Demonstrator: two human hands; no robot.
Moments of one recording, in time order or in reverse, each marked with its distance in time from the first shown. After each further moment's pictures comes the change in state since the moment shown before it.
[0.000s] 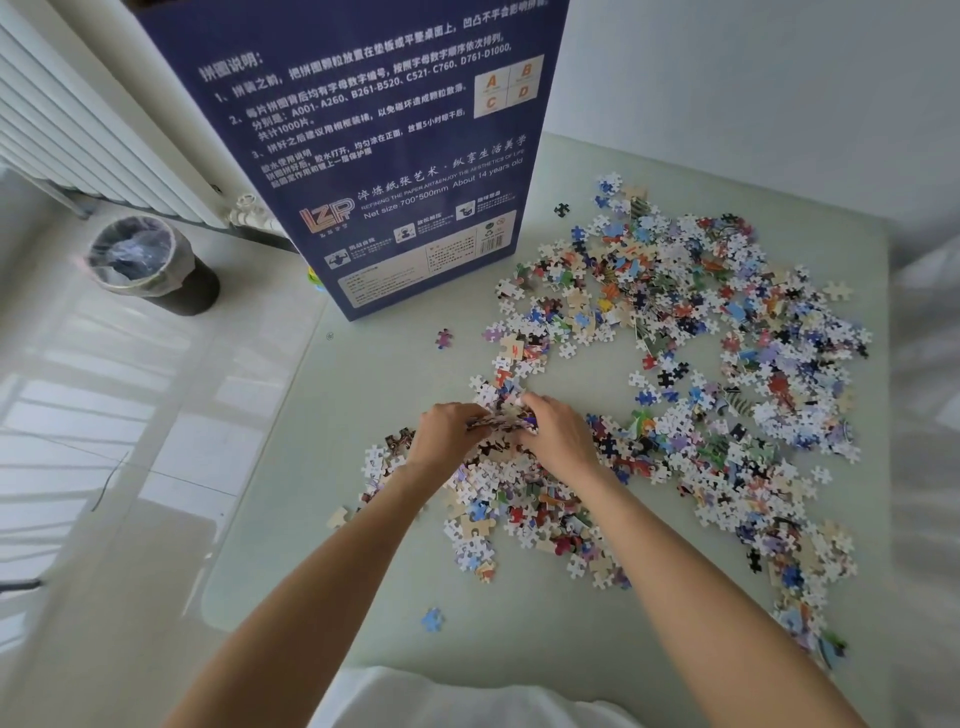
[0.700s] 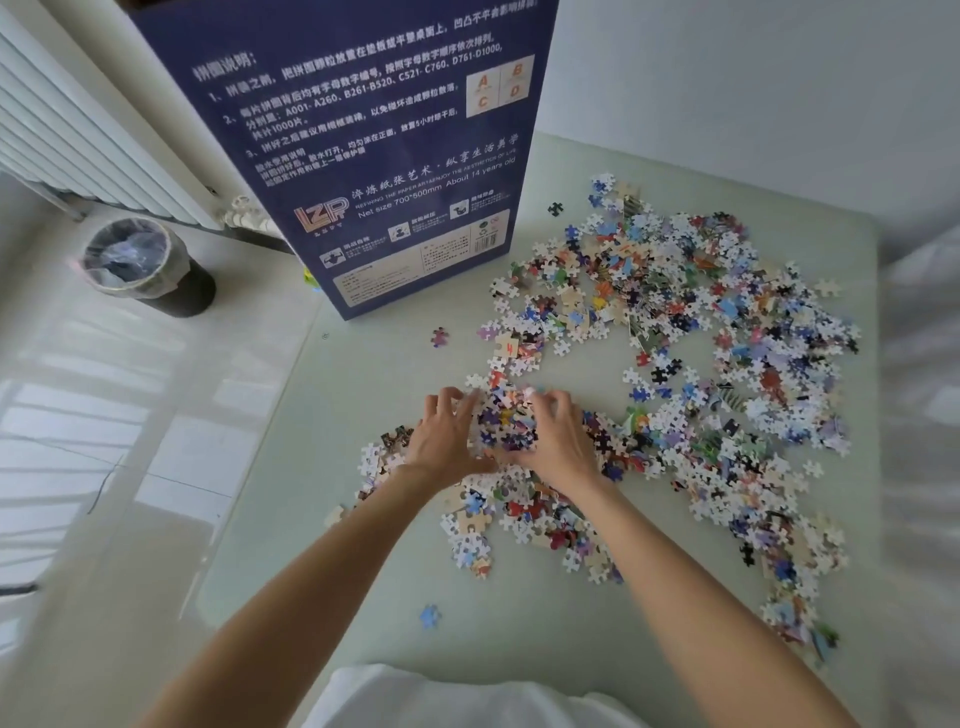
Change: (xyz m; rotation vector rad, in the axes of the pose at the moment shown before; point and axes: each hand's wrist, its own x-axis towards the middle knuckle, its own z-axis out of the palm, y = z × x) left_hand -0.003 -0.004 0.009 0.334 -0.134 0.019; right_hand -0.010 0.011 0.012 -0.054 0.011 0.057
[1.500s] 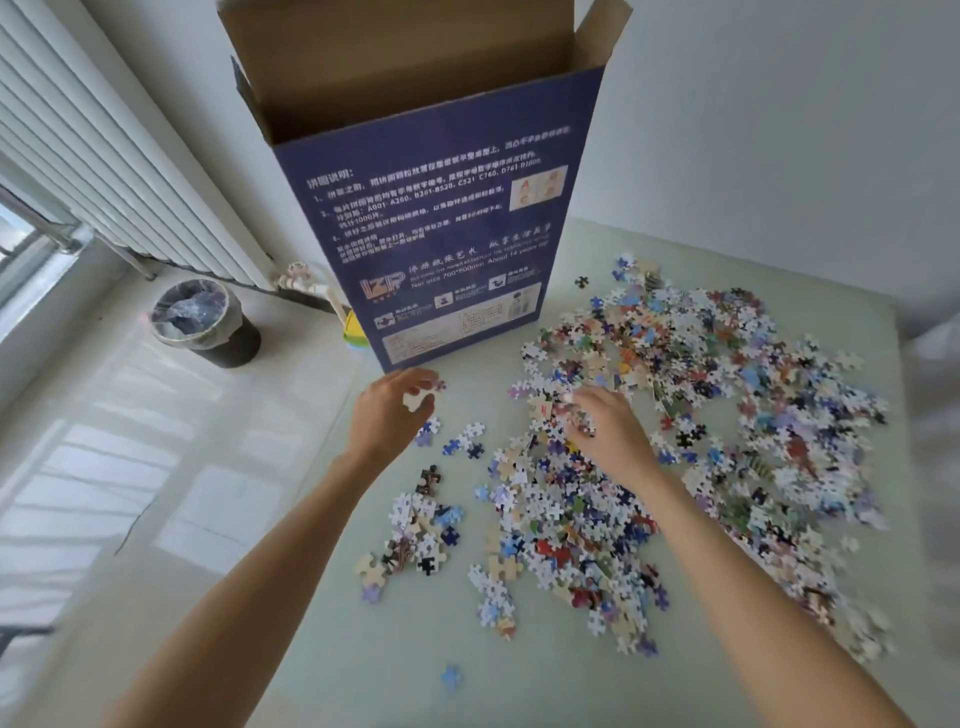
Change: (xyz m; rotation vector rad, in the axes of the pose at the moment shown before) left_hand -0.011 -0.053 -0.122 -0.266 0.578 0.015; right_hand 0.031 -0.002 -0.085 0.119 0.154 -0.186
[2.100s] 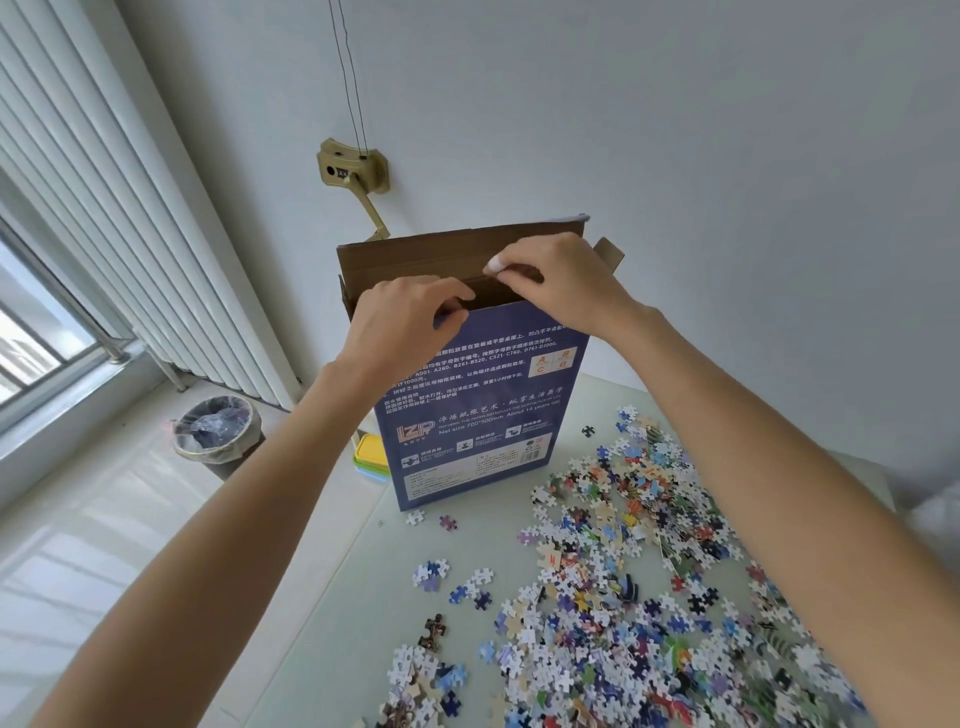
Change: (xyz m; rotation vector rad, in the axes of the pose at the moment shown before) left_hand 0.123 0.119 -0.177 0.306 0.372 0.489; right_hand 0.149 -0.203 -0.228 -0.076 0.375 -0.781
